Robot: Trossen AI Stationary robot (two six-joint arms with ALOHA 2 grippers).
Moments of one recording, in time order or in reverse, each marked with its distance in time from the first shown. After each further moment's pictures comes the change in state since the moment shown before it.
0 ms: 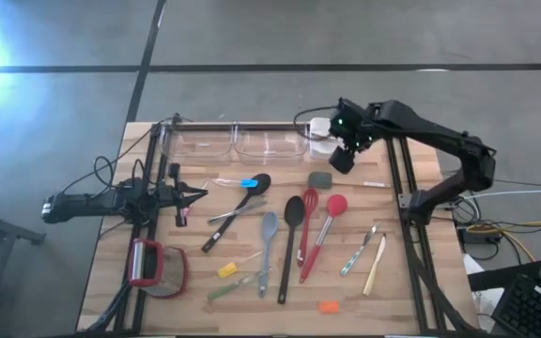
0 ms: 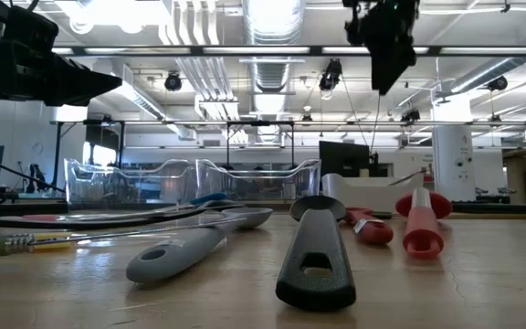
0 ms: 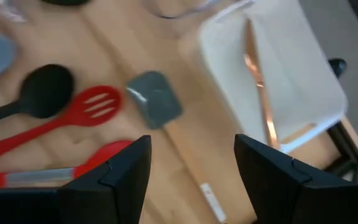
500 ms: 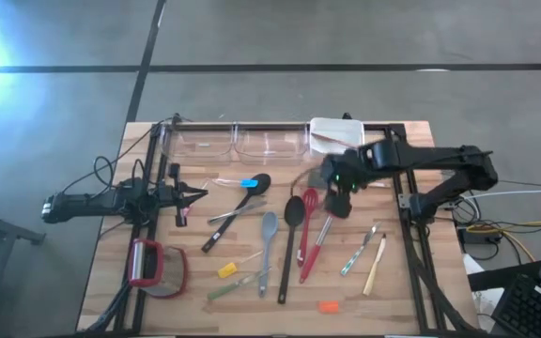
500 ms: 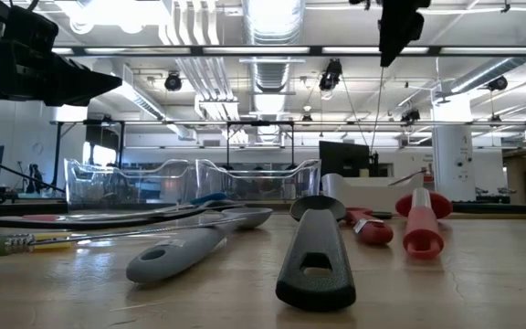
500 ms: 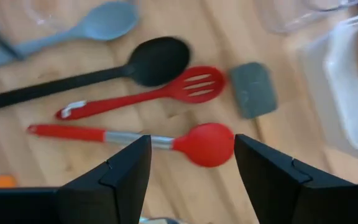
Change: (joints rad) left arm 0.000 0.000 0.000 0.000 0.000 0.000; right arm 0.433 0.011 -0.001 0.008 0.002 0.250
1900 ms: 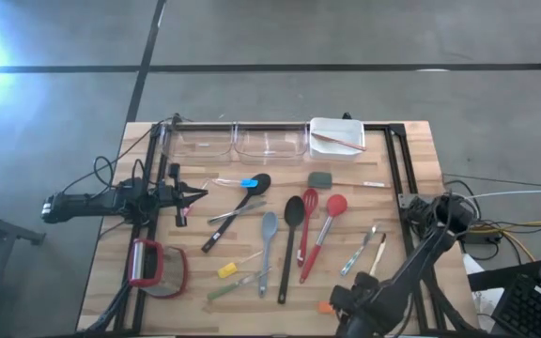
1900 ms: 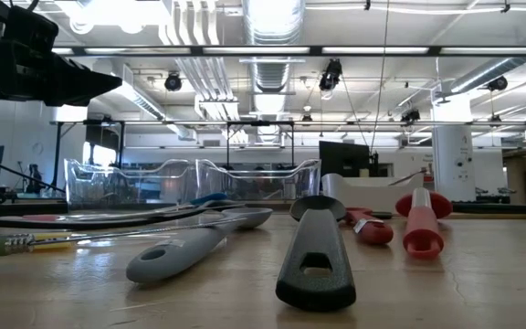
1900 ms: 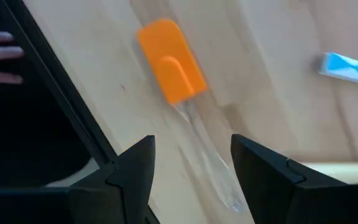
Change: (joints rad) left arm 0.000 0.000 0.000 0.000 0.000 0.000; right arm 0.837 0.494 -0.029 0.312 -0.042 0.949
